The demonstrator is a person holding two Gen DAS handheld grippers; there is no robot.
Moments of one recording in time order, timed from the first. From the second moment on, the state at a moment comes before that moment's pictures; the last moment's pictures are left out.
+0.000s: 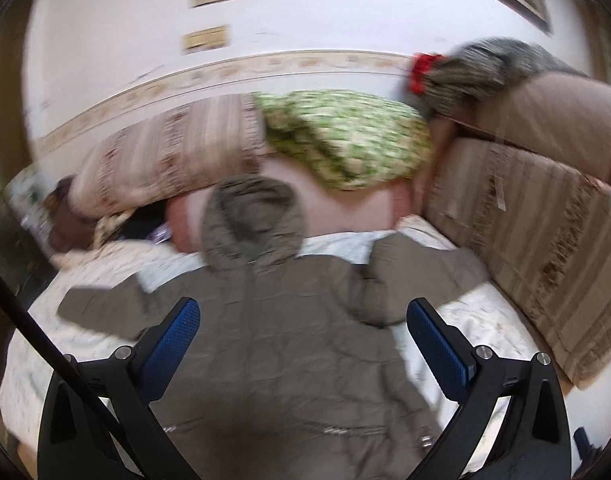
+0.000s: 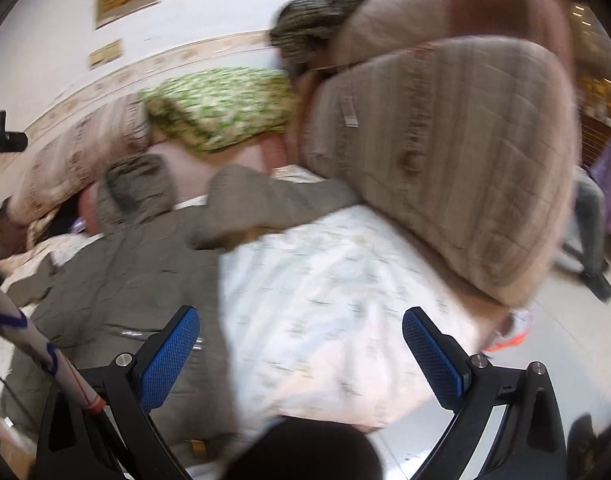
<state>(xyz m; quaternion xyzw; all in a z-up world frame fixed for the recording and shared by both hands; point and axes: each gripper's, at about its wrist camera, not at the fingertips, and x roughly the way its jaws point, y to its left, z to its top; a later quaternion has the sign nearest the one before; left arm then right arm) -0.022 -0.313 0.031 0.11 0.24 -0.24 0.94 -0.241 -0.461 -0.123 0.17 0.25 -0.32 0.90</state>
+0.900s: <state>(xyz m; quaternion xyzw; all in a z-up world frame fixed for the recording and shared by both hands) -0.122 -0.471 -0.001 0.18 0.23 -0.48 0.83 -0.347 -0.472 -0.171 0.29 0.28 -0.51 0.76</state>
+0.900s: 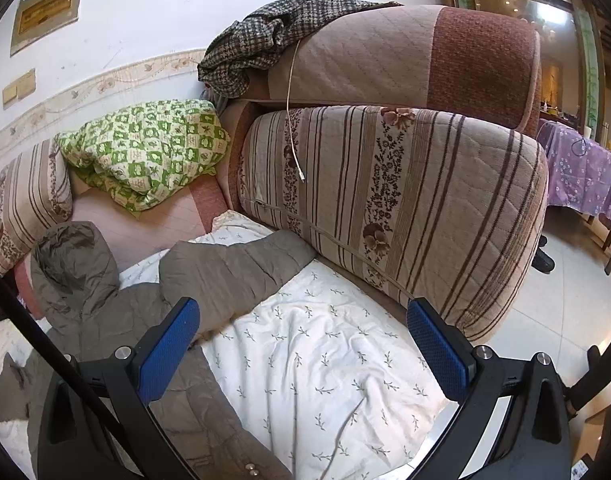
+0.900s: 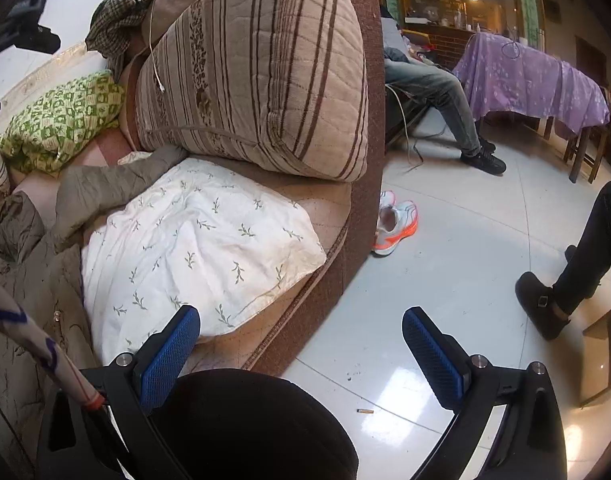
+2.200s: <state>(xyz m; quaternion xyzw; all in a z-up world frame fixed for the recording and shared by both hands) -0.045 -0.277 0.032 0.09 0.24 -0.25 0.93 -0.258 -0.475 -0.185 0.21 0.37 -0.43 0.80</state>
